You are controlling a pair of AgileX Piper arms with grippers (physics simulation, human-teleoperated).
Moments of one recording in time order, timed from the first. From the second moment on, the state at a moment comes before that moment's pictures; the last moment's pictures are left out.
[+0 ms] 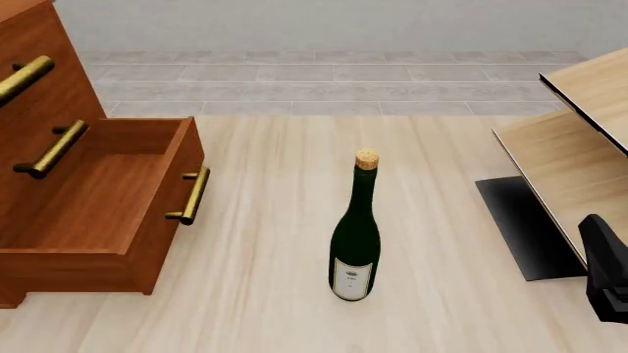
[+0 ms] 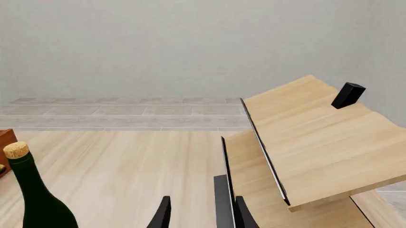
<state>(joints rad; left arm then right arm) 0.60 0.93 -1.30 0.74 -0.78 0.00 0.01 0.00 0.00 0.00</state>
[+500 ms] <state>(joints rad) 0.62 1.00 -1.28 0.69 -0.76 0.00 0.01 0.00 0.00 0.00</state>
